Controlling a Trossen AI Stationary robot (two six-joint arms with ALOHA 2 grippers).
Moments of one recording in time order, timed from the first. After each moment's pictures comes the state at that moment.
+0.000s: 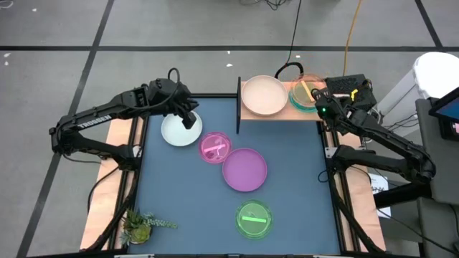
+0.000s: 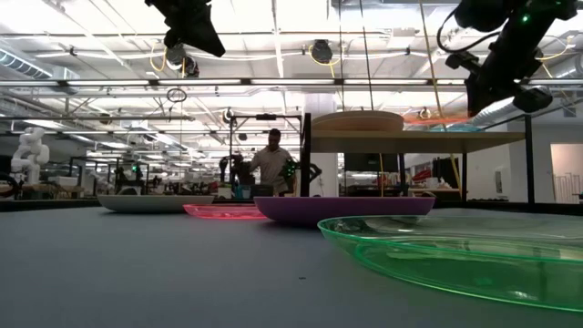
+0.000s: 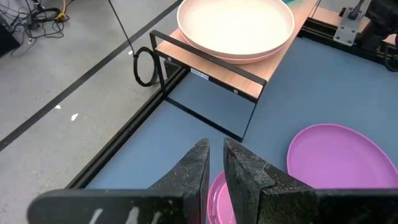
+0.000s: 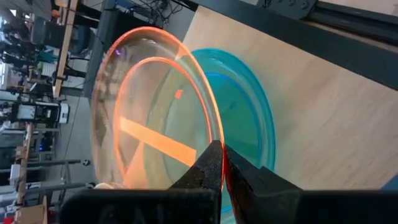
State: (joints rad) left arm 0.37 1.18 1.25 -0.70 -0.14 -0.11; right arm -0.65 0.74 0.71 -0.81 0.62 1.78
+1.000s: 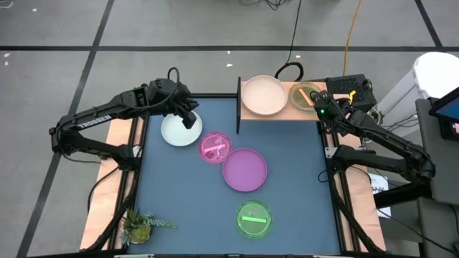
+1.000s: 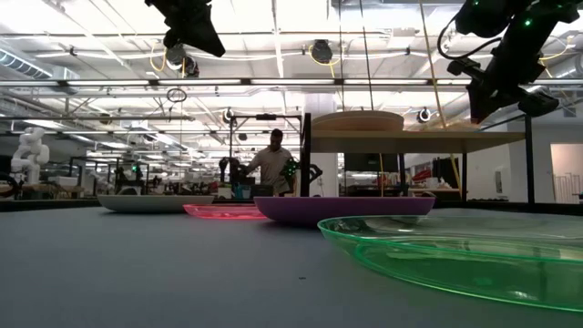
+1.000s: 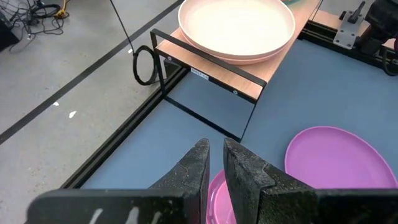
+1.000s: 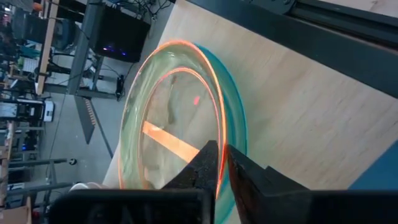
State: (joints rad) left arm 0.37 1.18 1.25 -0.70 -0.14 -0.14; right arm -0.65 0.75 0.68 -0.84 0.60 1.79
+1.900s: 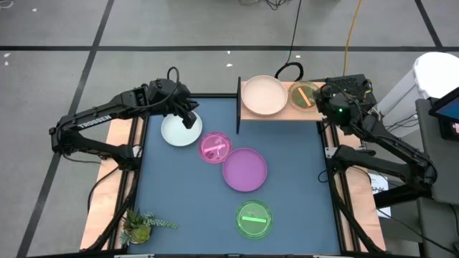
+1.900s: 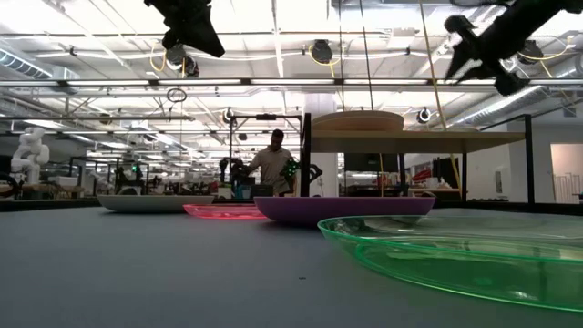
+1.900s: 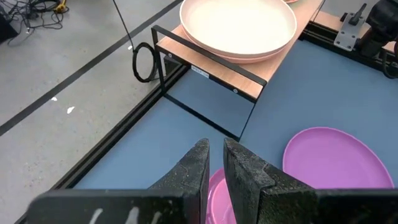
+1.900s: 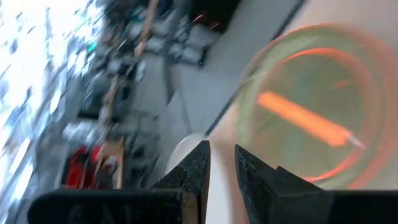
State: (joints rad) left arm 0.37 1.18 1.25 -0.71 -0.14 -0.16; right arm -0.63 0.61 0.68 -0.49 0.50 1.46
